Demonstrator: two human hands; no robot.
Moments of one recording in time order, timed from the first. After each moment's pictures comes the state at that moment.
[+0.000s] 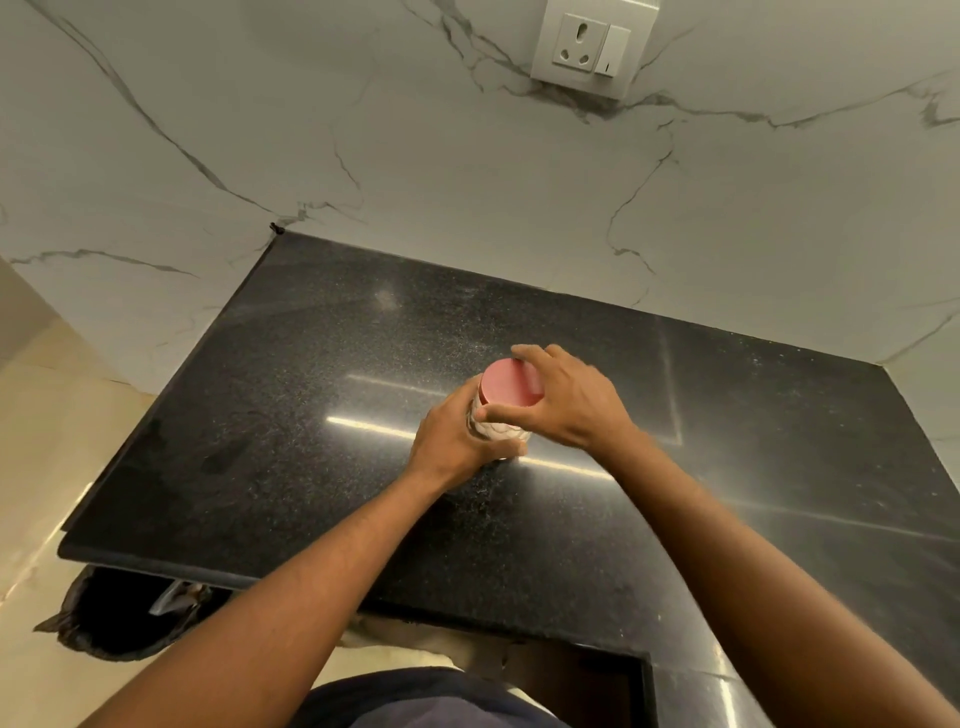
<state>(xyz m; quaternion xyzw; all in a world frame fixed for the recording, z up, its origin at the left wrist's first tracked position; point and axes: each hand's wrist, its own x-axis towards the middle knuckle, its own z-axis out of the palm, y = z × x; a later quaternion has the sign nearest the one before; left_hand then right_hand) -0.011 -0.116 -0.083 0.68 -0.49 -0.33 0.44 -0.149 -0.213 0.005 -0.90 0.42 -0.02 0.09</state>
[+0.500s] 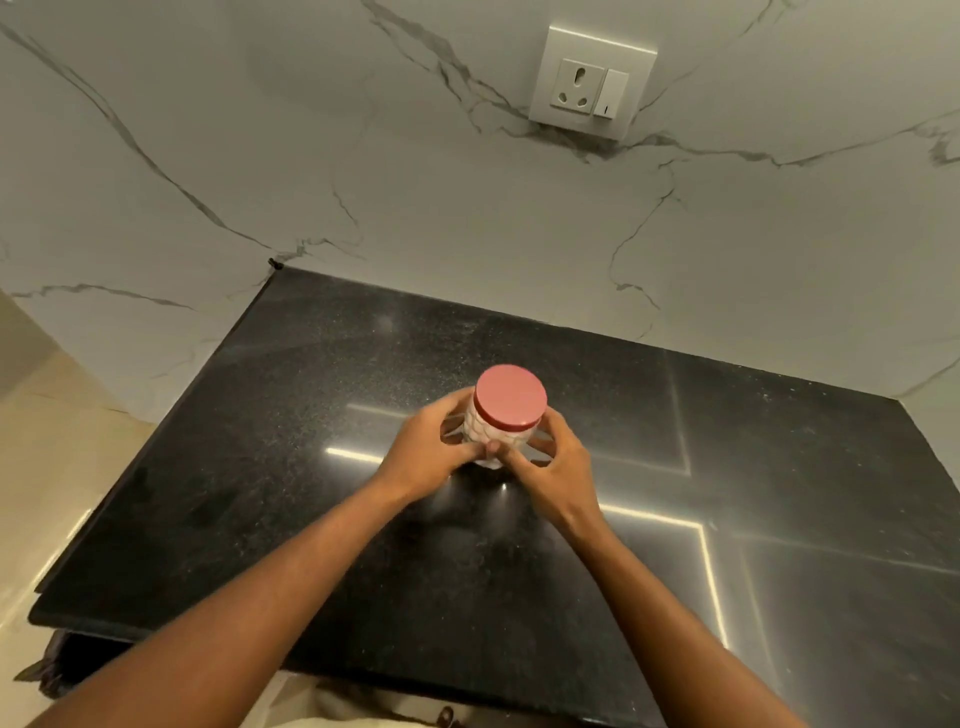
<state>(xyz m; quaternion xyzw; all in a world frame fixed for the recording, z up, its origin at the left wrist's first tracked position) 0.034 -0.143 -0.065 0.65 -0.49 -0.38 0.45 -0.149 -0.204 -0.064 -0.73 0.46 -0.28 0.42</state>
